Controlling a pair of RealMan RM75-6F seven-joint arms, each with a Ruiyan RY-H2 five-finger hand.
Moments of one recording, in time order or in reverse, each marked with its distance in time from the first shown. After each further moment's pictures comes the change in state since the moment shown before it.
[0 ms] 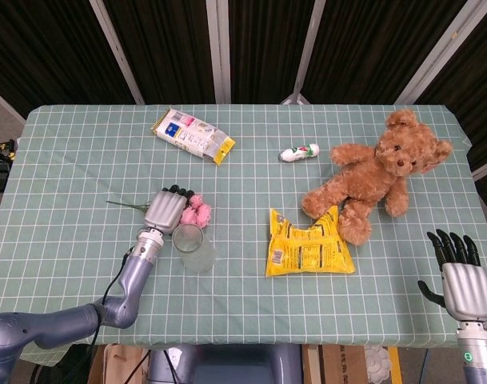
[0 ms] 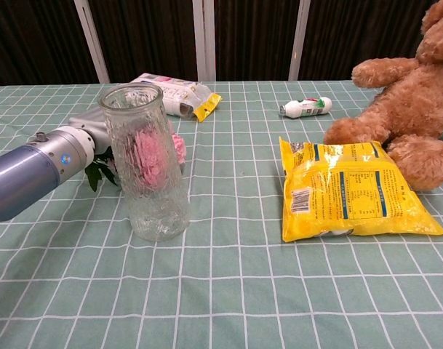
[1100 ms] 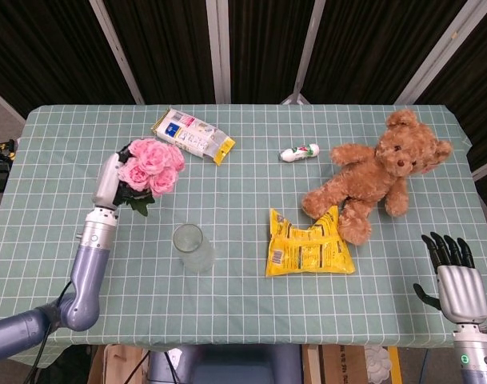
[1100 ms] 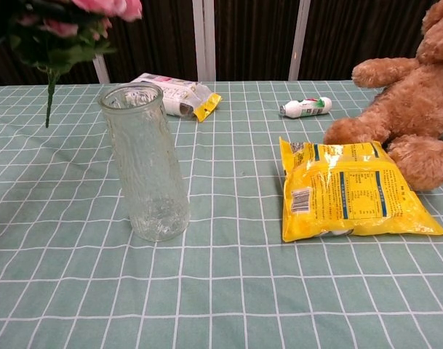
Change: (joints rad) left arm 0.203 0.353 -0.290 -0.505 0.071 0.132 -0.826; right arm -0.002 0.002 -0.012 -0.023 -0.008 -0.002 -0.008
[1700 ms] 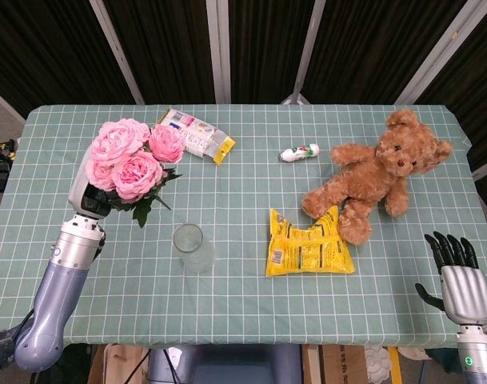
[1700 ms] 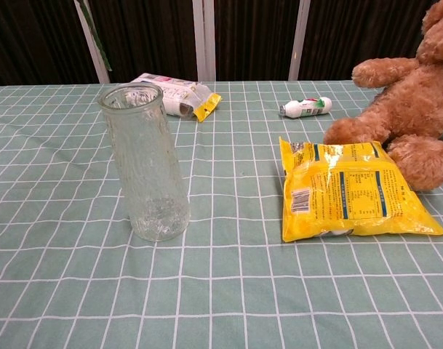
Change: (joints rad) left arm 0.098 0.232 -0.189 -0.498 -0.102 -0.060 -0.355; right arm -0.007 0.014 0.000 -0.005 -0.012 0.014 0.033
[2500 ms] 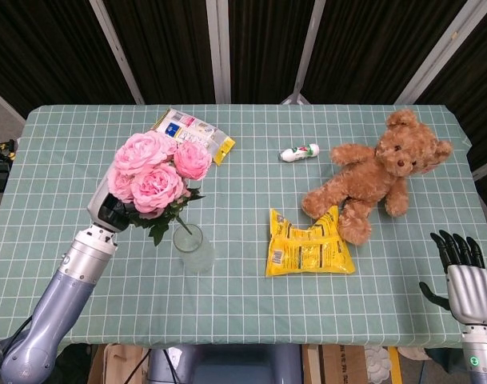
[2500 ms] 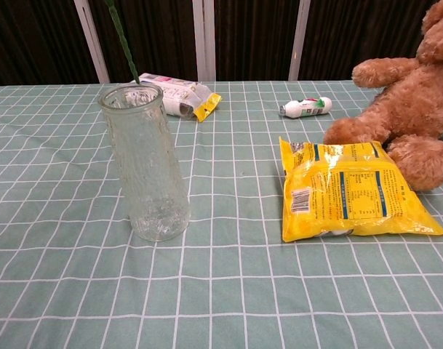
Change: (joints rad) left arm -0.055 0.070 0.007 -0.124 -0.134 -0.059 -0.009; right arm -0.006 0.012 0.009 0.004 0.005 0.007 0.040
